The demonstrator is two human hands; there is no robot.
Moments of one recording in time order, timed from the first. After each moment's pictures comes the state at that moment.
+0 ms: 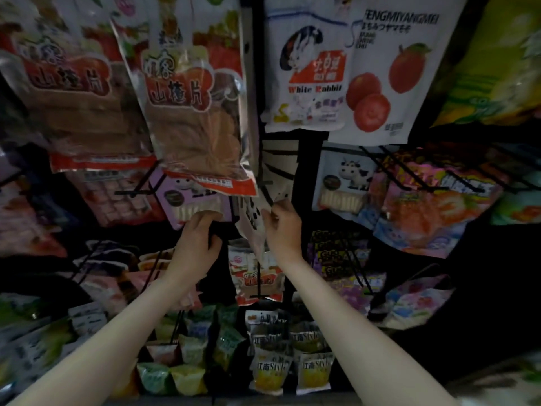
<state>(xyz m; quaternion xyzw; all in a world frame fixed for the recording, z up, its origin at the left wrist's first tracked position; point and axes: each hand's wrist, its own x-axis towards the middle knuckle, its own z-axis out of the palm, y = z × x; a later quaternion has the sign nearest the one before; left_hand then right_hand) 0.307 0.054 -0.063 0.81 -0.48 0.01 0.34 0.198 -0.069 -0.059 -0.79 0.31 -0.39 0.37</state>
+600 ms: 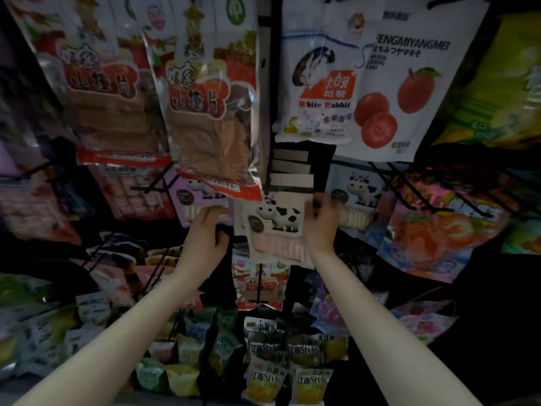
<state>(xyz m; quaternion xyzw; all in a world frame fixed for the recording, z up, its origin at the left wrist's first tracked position) 0.292 0.051 -0.052 0.81 -0.43 0.04 0.40 0.181 -0.122 -0.046 -0.71 0.37 -0.46 0.37</state>
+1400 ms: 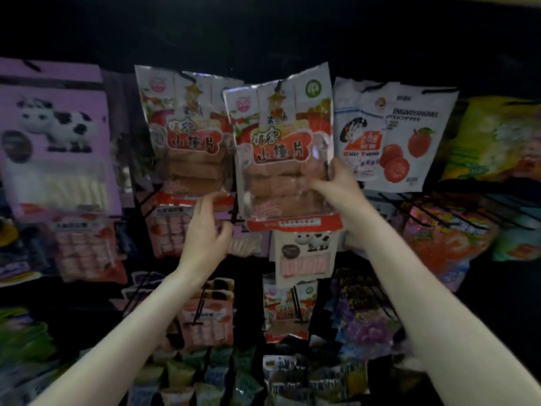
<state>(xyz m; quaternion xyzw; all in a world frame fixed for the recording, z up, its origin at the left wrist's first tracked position) 0.339 0.153 0.041 0.71 -0.45 0.08 0.53 0.196 -0.012 0.115 -0.73 0.27 -0.38 0.50</state>
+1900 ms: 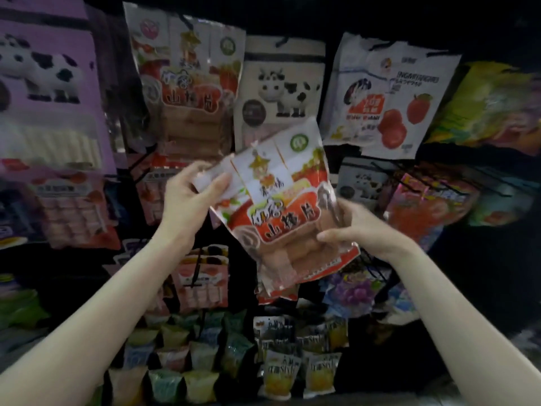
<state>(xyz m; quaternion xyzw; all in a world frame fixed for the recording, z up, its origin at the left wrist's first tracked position) 0.337 0.191 0.048 0.53 -0.42 -0.08 0.73 0.122 0.025 0.048 -0.81 0.24 -0.15 0.52</state>
